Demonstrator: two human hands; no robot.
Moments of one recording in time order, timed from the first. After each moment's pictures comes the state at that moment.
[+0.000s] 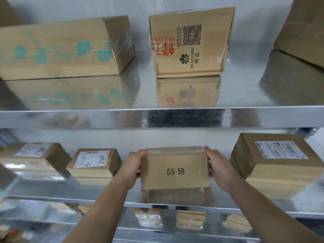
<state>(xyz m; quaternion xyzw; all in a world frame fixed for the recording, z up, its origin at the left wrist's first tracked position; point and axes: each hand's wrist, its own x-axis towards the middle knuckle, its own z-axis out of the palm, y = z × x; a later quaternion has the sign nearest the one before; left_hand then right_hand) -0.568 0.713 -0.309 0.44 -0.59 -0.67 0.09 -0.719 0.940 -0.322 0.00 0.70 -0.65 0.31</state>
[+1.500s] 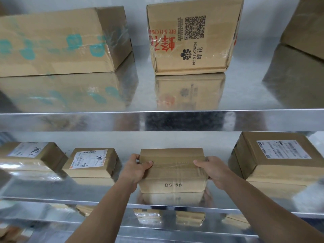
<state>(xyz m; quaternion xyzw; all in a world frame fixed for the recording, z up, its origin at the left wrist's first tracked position) -0.576 0.713 -0.335 0.44 -0.63 -0.63 0.09 -0.738 0.926 -0.356 -0.05 0.80 -0.50 0.34</state>
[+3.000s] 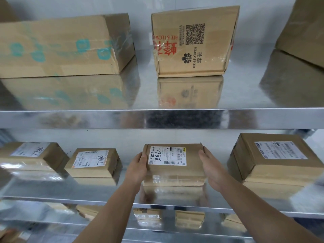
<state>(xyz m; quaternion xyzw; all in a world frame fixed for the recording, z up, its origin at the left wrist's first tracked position) -0.575 0.729 -0.335 0.44 -0.67 -0.57 0.14 -0.715 0.918 -0.335 -0.05 0.74 -0.60 0.28</state>
